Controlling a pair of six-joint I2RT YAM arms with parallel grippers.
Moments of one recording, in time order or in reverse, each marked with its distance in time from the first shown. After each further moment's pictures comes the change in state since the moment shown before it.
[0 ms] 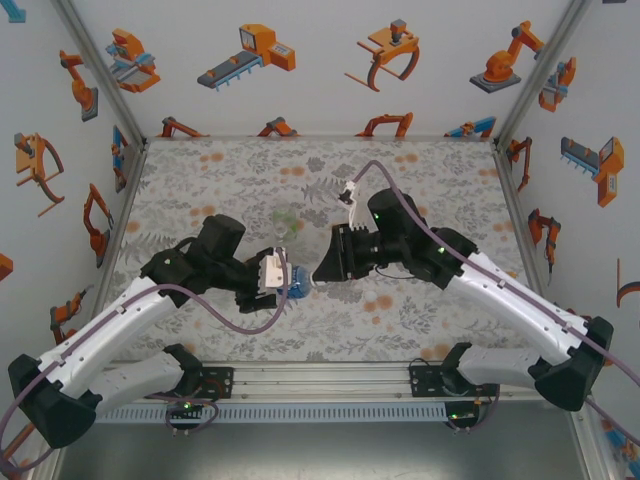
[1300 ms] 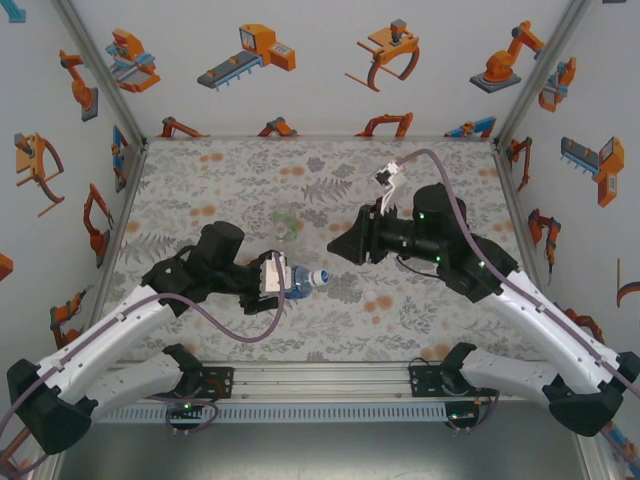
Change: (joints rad) left arm -0.014 -0.040 -0.082 0.123 0.009 -0.030; right arm -0.051 -0.187 0.002 0.145 0.103 -0.254
